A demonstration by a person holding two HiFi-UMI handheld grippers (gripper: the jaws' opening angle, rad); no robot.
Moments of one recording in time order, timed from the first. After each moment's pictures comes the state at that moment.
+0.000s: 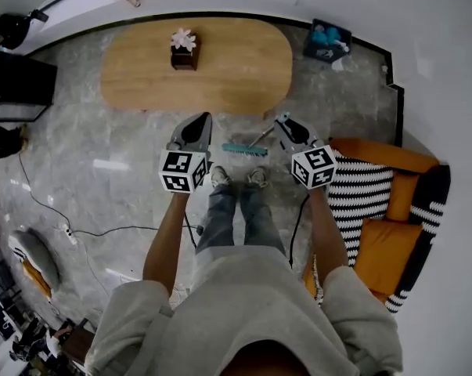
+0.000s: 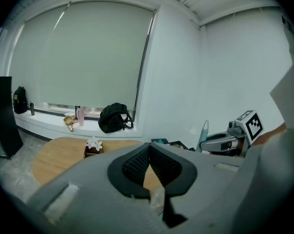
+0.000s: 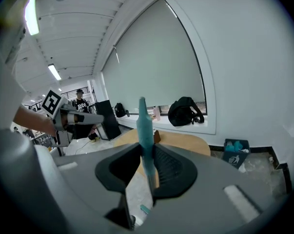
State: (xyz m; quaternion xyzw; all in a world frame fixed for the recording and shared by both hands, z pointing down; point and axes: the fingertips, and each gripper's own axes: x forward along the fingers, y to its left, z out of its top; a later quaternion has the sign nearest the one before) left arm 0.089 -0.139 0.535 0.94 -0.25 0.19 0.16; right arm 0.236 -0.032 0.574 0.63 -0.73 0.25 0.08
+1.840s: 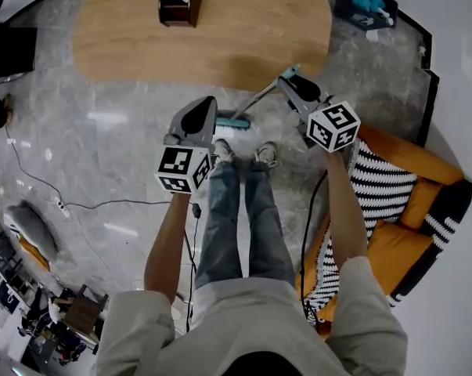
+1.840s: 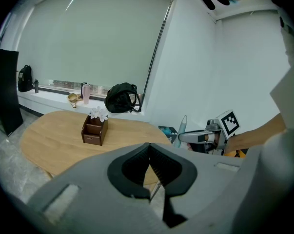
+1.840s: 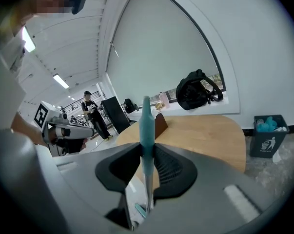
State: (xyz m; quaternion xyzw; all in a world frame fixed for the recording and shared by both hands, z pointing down) left arm 0.090 -0.187 0.710 0.91 -0.27 0.21 0.22; right arm 0.248 -0.153 0.756 0.55 -0.77 0.31 0.05
